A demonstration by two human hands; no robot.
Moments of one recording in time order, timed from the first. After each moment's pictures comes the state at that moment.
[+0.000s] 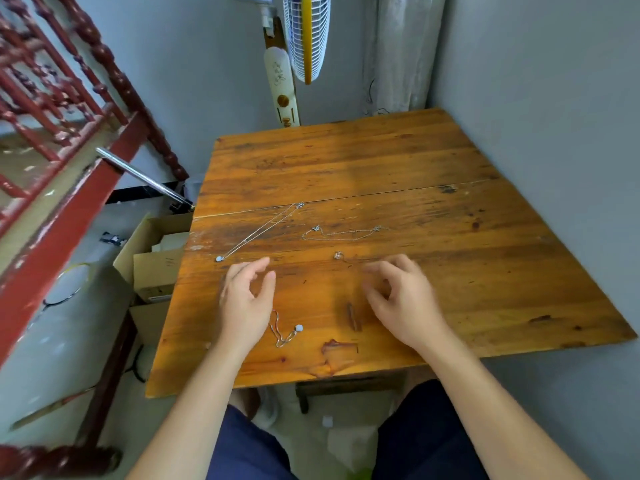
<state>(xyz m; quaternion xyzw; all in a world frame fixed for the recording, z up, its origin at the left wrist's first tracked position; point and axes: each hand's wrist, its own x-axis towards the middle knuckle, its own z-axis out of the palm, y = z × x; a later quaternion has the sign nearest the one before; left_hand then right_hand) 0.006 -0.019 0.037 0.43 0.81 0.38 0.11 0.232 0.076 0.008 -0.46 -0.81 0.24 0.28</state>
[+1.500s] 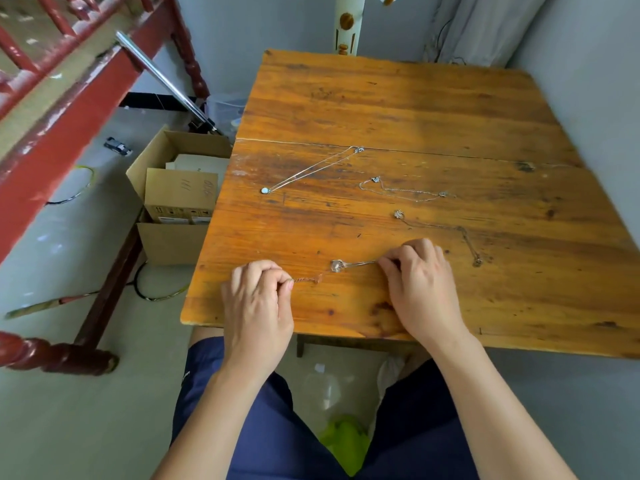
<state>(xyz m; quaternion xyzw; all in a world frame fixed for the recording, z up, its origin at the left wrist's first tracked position) -0.009 -0.114 -0.018 0.49 0.82 0.30 -0.05 0.173 0.032 -0.007 -0.47 -0.85 0.10 0.21</state>
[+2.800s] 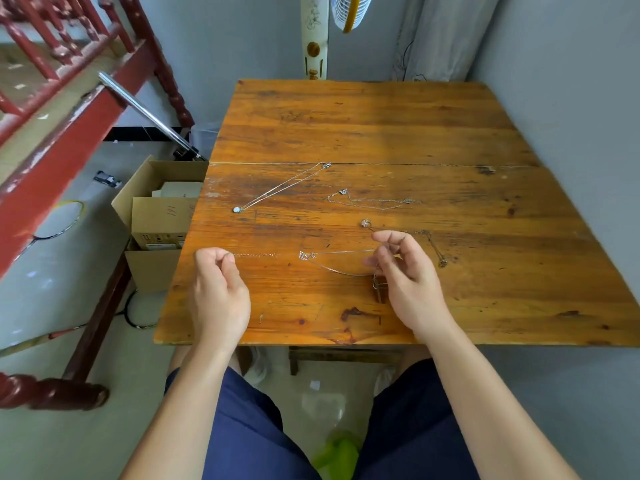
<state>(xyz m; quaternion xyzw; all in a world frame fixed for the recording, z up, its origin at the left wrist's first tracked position) -0.015 -0.080 0.016 0.31 0.85 0.41 0.04 0.196 0.041 0.014 -0.40 -0.66 0.51 0.38</state>
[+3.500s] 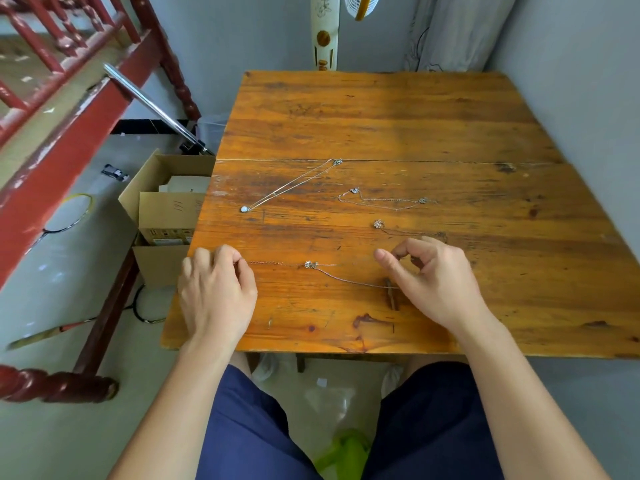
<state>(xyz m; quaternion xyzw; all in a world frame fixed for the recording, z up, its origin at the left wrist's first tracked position) -0.040 -0.076 0.008 0.39 0.90 0.17 -0.08 0.208 0.072 0.019 -0.42 -0.84 0.23 0.25</state>
